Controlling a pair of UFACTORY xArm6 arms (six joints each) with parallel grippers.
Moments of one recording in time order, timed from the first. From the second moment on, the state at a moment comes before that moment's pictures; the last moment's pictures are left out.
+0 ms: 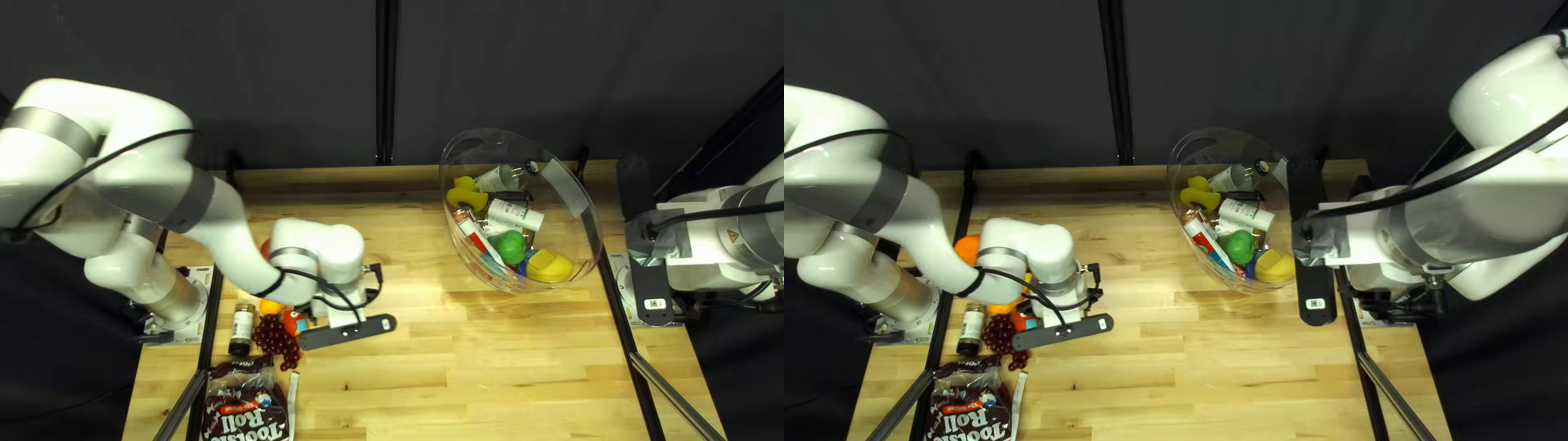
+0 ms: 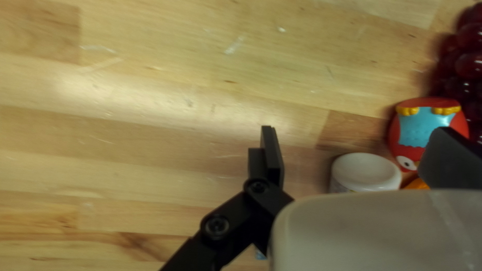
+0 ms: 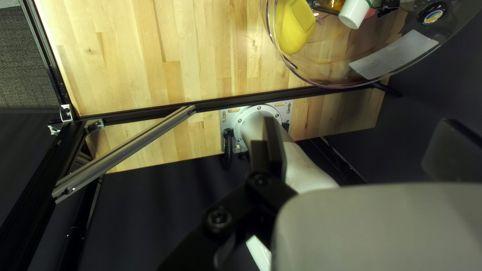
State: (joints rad) left arm -0.10 -0.09 -0.50 -0.14 0.68 1.28; right arm 0.64 -0.42 -1.41 -0.24 2.01 0.53
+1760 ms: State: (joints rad) left arm 0.01 -0.17 -0.46 0.04 0.61 1.06; right arm 0.64 -0.42 -1.41 -0.24 2.01 0.53
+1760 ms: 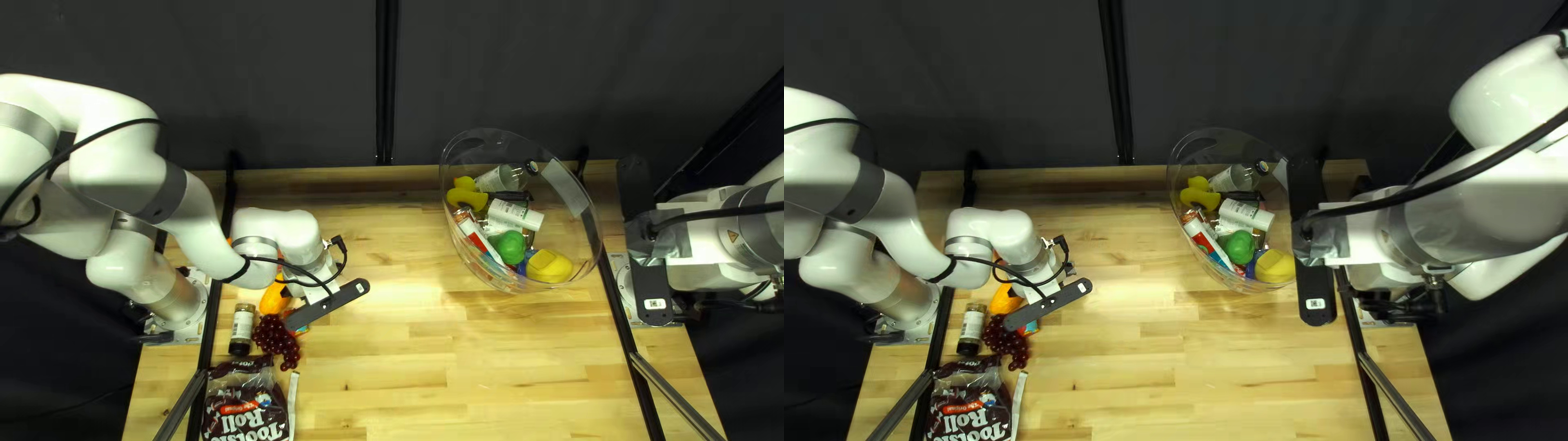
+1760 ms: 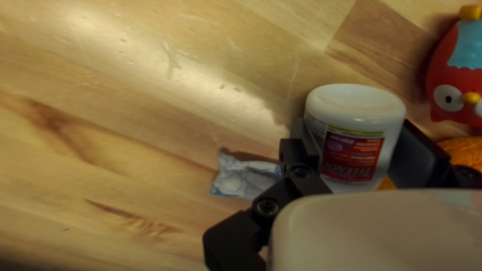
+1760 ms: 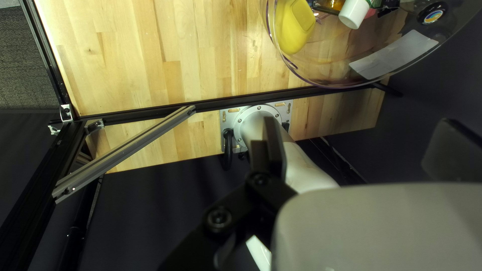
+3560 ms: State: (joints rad) left arm -0.09 0.21 -1.43 0.24 0.98 1.09; right arm 0.64 -0.42 -1.41 -0.24 2.01 0.53
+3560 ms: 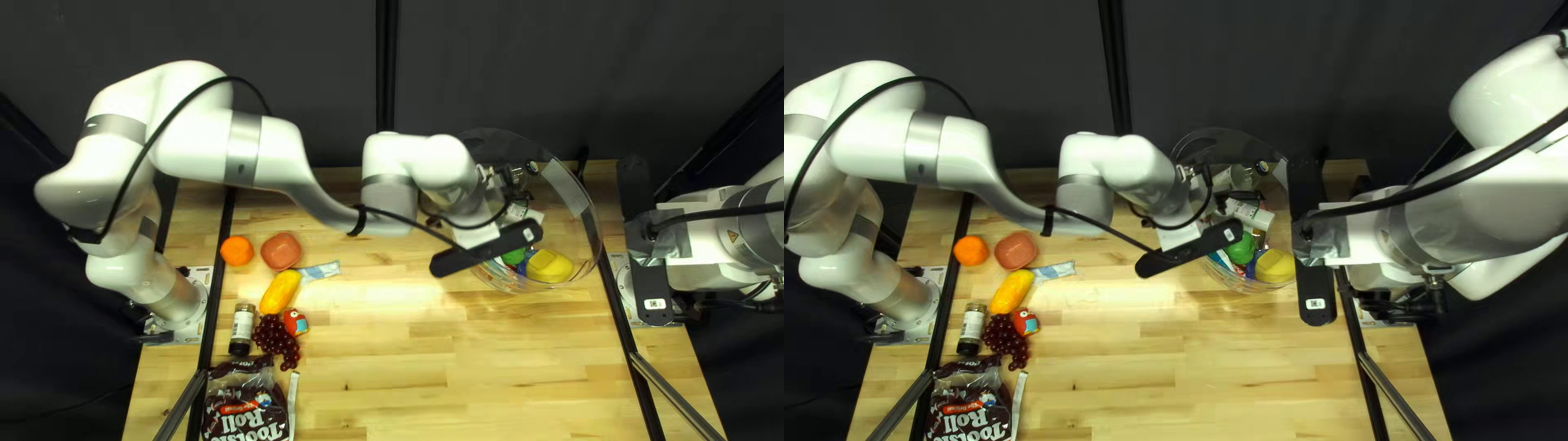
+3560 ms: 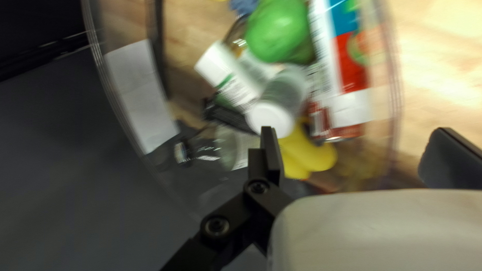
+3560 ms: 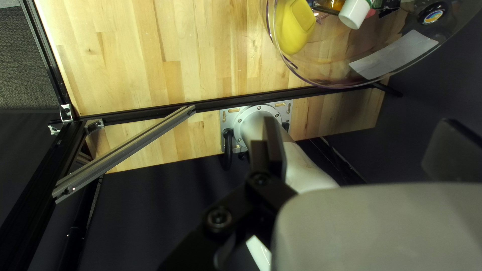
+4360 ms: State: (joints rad) left arm -0.17 -0.06 -0.73 0.00 0.92 1.23; right arm 0.64 -0.42 -1.41 -0.24 2.01 0.53
